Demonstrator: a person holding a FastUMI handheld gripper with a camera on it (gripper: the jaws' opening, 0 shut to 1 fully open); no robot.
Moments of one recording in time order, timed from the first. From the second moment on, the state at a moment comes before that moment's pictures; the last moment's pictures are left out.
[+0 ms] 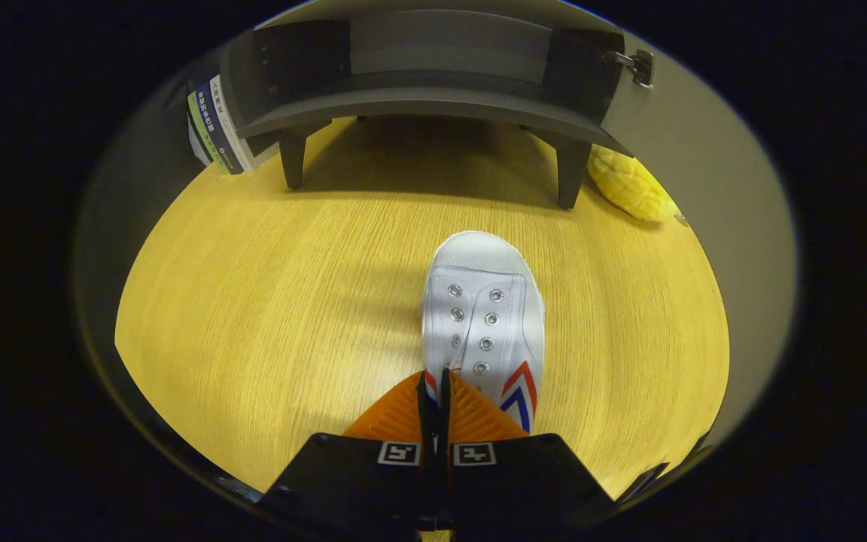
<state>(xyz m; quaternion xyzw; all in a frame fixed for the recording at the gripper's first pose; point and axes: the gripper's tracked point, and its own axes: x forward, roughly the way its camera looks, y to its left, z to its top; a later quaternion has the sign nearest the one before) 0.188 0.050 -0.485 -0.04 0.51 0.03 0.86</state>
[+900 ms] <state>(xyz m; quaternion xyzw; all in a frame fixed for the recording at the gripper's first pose) 0.196 0.084 -0.224 0.03 0.29 0.06 0.95</state>
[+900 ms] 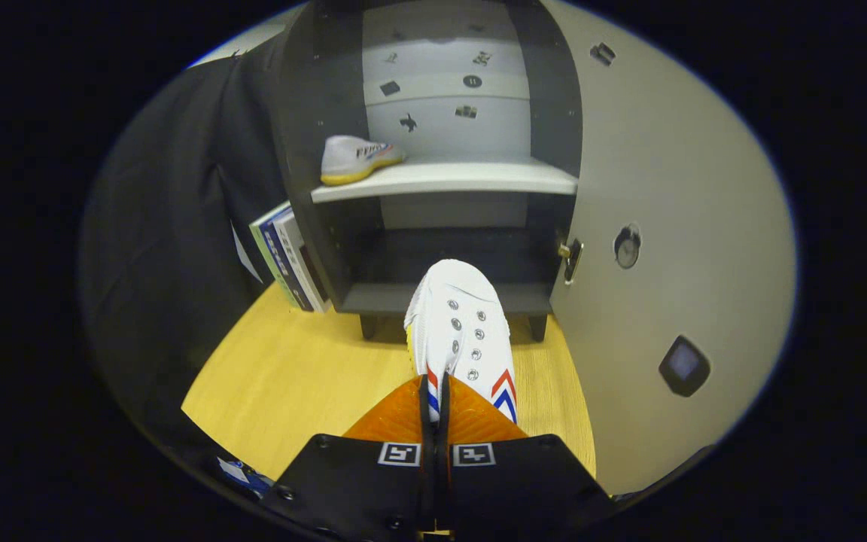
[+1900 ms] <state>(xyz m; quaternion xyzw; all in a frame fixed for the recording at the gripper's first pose) 0.428 0.068 -0.047 -0.02 0.13 0.03 0.99</state>
